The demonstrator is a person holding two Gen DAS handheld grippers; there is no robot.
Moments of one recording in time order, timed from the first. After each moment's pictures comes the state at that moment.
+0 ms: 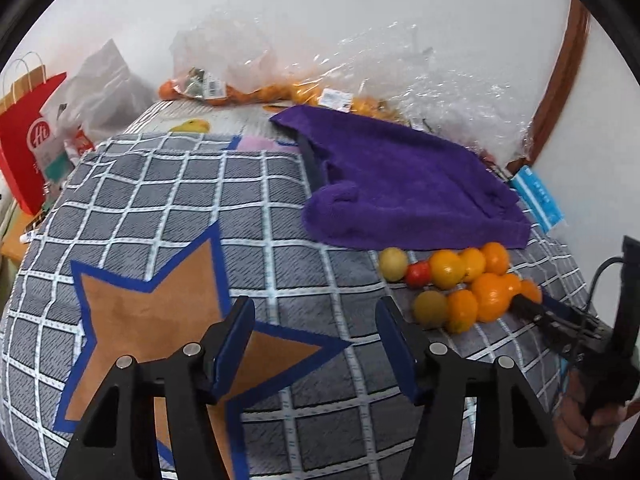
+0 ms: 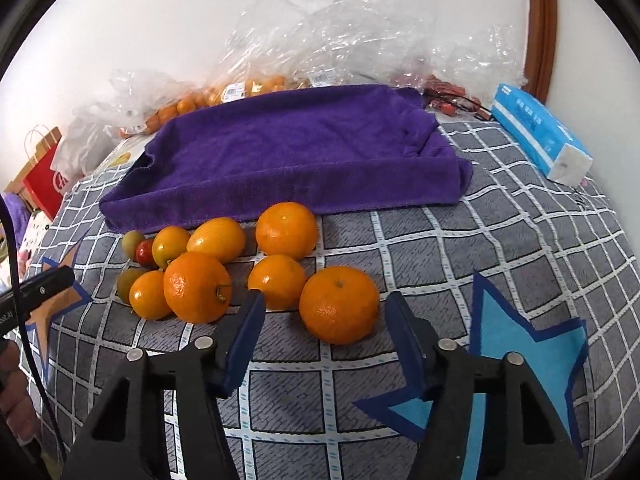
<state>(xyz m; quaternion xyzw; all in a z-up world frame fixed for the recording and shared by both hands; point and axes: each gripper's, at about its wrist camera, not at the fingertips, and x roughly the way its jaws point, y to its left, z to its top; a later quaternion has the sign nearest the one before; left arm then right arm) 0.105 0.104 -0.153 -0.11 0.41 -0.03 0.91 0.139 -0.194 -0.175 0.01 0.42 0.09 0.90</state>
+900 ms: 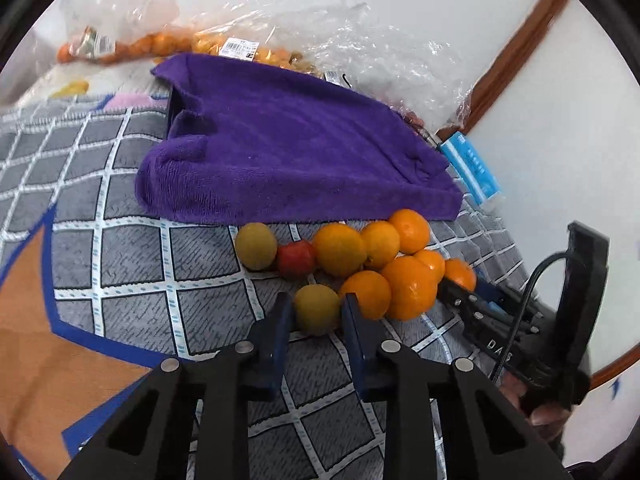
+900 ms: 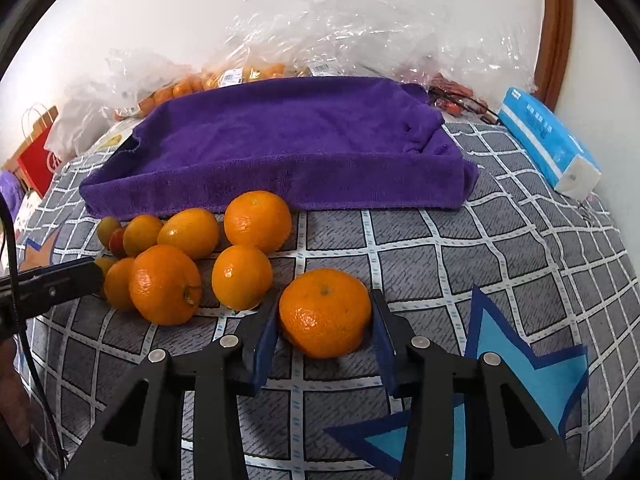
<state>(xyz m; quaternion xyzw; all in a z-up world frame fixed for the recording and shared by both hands) 0.140 0.053 -0.178 -0.17 0.44 -0.18 0.86 0.155 -0.198 -0.187 -0.02 0.42 0.09 0.90</state>
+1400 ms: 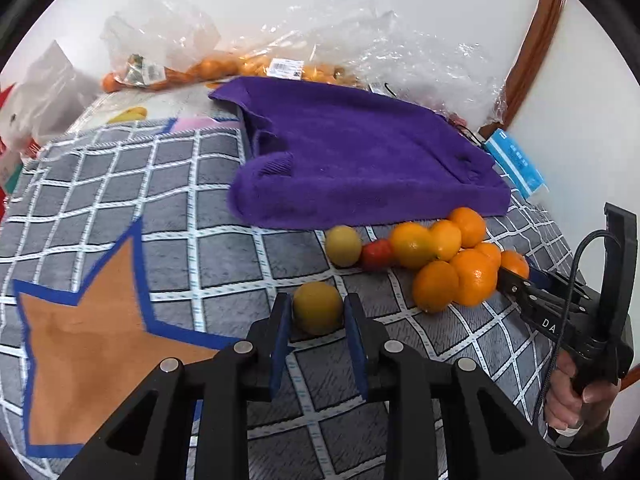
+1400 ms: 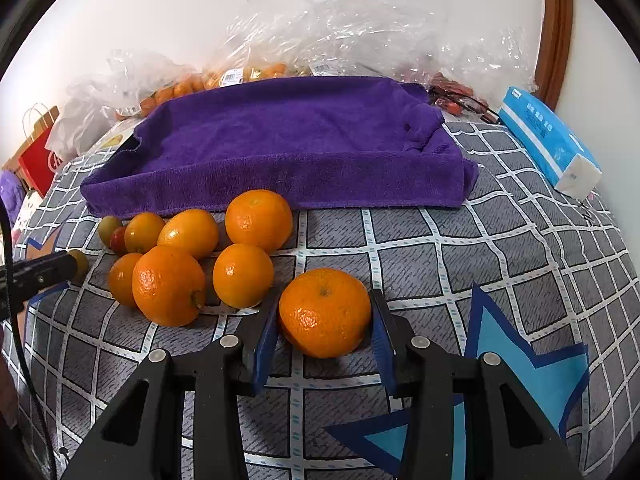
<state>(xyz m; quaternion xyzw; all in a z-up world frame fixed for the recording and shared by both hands) 0.129 0.069 -0.175 -0.08 0.44 -0.09 0.89 0.154 -0.200 -0.188 -0.02 0.43 0.09 0.90</state>
